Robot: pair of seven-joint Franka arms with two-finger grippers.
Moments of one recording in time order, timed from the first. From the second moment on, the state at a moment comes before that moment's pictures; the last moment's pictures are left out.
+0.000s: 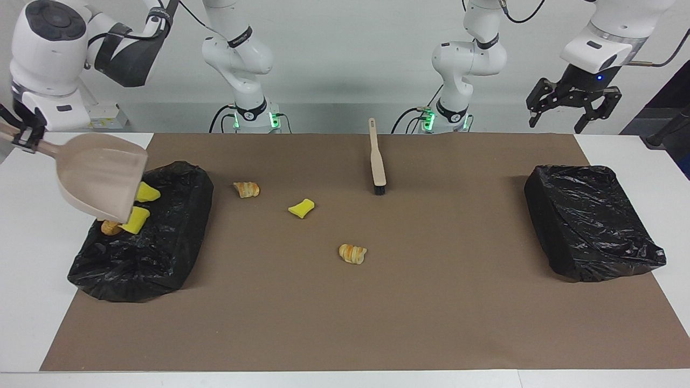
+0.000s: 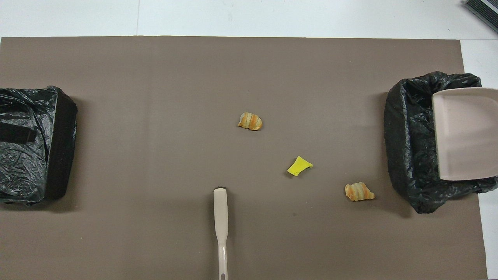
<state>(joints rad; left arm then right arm) -0.14 -0.06 0.07 -1.47 0.00 1.47 0.20 -0.27 0.02 0.03 -1.69 -0.48 1.83 -1.65</state>
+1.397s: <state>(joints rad) -0.12 -0.06 0.07 -1.47 0.00 1.45 0.20 0.32 0.11 0.03 -1.81 0.00 1.91 0.10</state>
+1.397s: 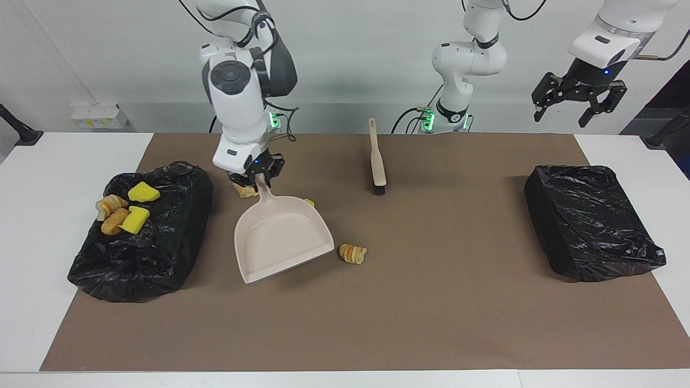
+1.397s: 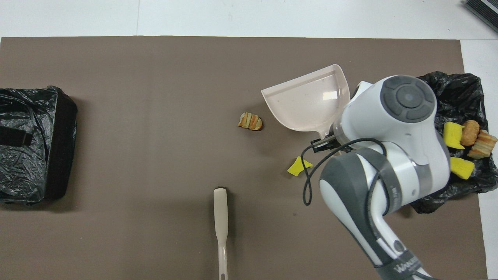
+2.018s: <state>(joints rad) -0.12 -0.06 0.07 -1.47 0.00 1.45 0.20 0.47 0.40 0.03 -1.45 0.06 1.92 0.48</state>
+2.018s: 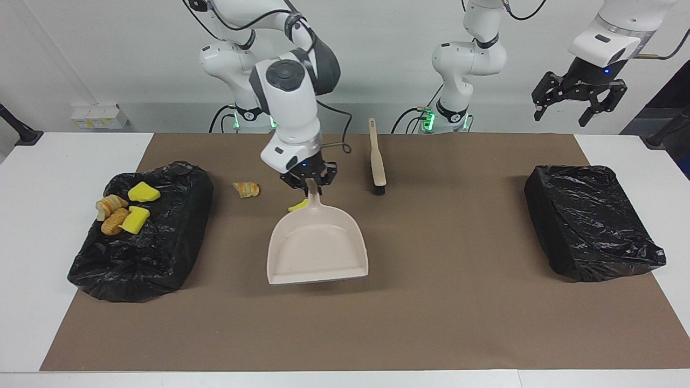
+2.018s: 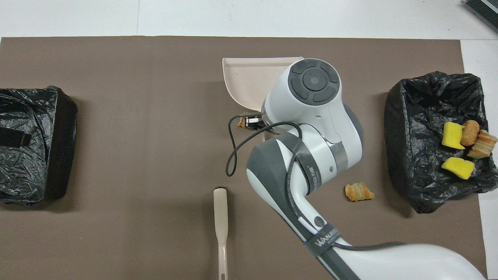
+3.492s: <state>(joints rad) -0.12 -0.08 0.07 -1.49 0.00 1.44 0.20 0.57 0.72 0.02 -1.20 0.04 2.20 0.63</state>
